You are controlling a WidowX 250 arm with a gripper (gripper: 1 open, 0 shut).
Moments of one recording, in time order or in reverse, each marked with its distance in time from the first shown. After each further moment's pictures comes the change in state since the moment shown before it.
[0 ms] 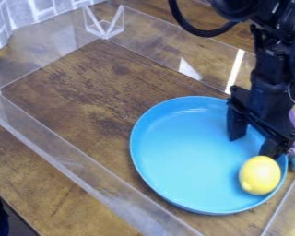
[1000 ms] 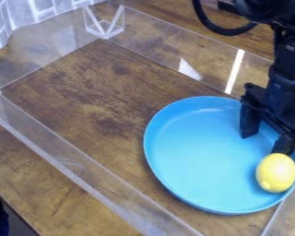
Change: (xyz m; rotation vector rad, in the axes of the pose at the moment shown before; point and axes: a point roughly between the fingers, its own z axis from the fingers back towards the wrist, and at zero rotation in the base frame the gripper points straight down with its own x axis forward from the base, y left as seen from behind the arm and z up) arm 0.019 -0.003 -0.004 -0.003 0.043 -0.010
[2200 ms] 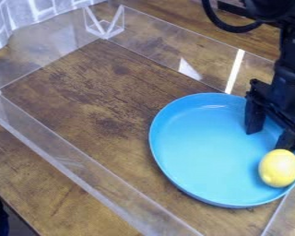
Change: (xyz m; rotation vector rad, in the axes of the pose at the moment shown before) arm 0.006 0.008 -0.002 -0.016 0.041 -0.031
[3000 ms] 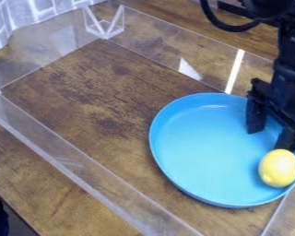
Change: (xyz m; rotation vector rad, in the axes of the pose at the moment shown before) arm 0.001 0.000 0.001 -0.027 -0.001 -0.034
